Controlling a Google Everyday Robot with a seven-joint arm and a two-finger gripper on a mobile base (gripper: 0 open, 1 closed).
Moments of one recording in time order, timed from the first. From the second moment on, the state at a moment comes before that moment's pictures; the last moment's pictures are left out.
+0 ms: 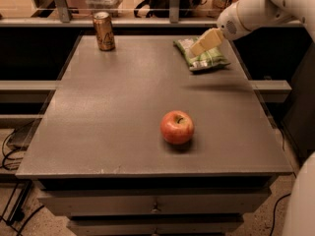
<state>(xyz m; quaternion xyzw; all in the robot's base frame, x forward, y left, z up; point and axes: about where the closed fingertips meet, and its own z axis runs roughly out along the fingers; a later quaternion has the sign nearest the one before) 0.739 -0.141 0.932 -0.43 0.80 0.11 0.40</state>
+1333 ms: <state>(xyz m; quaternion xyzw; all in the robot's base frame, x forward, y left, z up) 0.789 -0.166 0.858 -0.35 0.85 0.12 0.38</state>
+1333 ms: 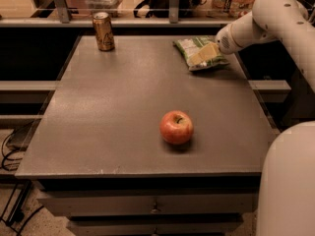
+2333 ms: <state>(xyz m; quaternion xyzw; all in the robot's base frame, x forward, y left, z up) 0.782 -0.154 0.892 -0.37 0.83 0.11 0.40</state>
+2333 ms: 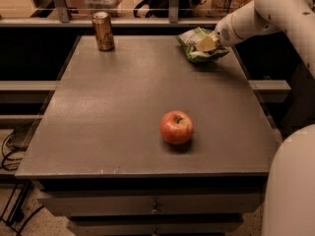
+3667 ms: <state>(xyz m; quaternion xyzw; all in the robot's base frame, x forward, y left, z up) 0.783 -0.098 0.937 -0.45 0.77 0.11 0.43</state>
